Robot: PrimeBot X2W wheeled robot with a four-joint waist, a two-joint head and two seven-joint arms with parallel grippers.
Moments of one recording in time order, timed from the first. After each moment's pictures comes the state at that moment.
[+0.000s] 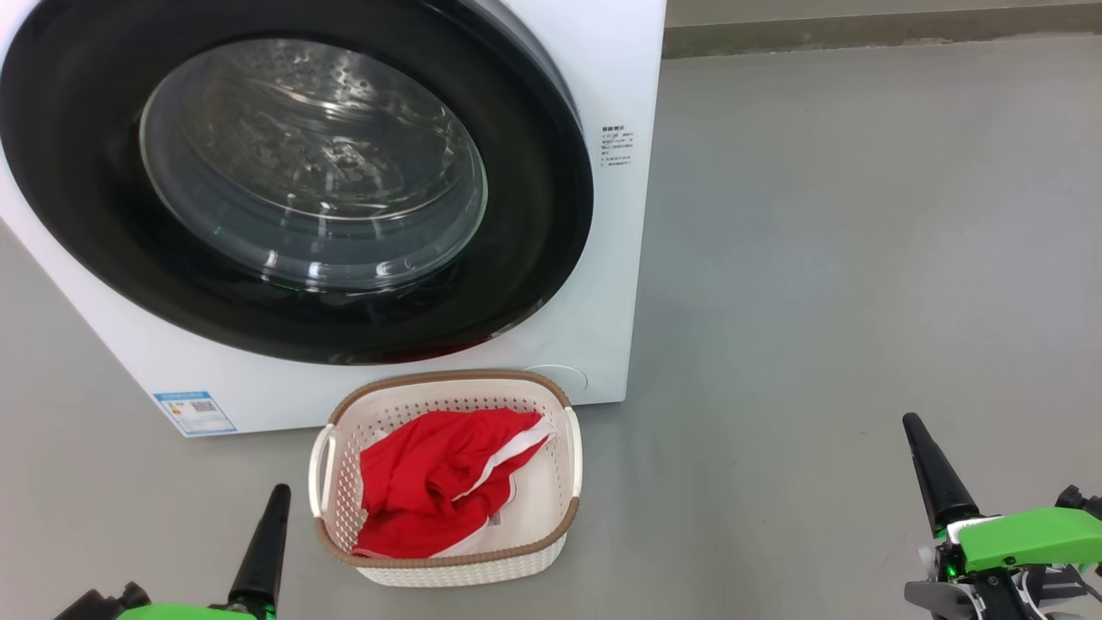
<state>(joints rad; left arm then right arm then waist) -0.05 0.03 0.07 0.25 -1.42 -0.11 0.06 -0.05 -0.05 -0.11 0.27 1.43 0.13 0.06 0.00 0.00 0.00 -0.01</state>
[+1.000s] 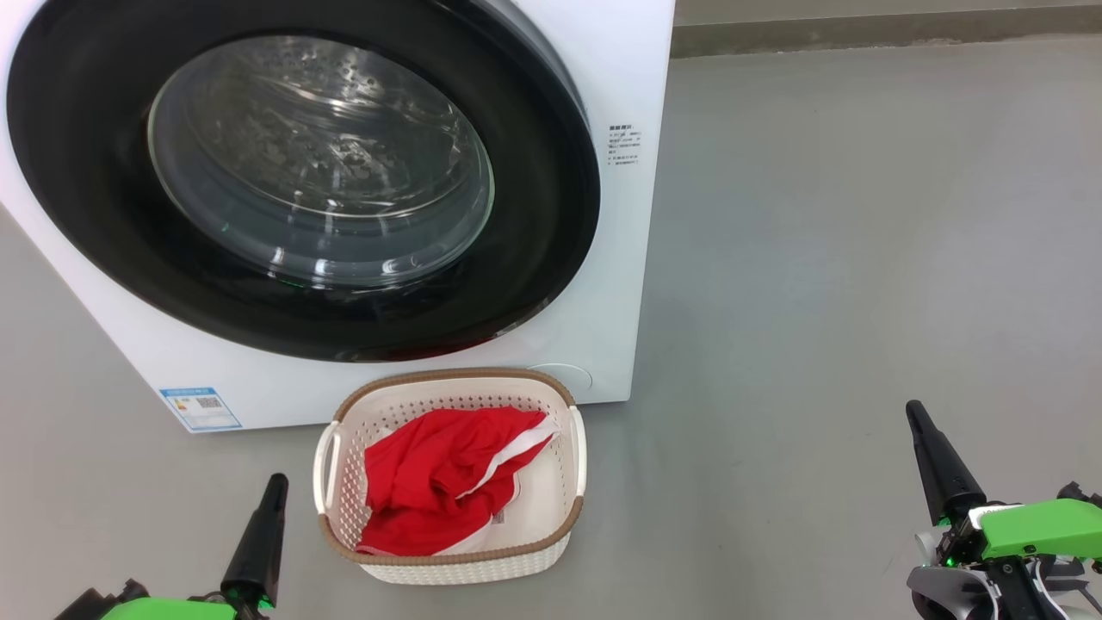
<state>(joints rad) -0.07 0.03 0.08 0.27 -1.60 -0.12 0.11 -0.07 -0.05 -0.13 0.27 1.61 0.13 0.11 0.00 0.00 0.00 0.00</state>
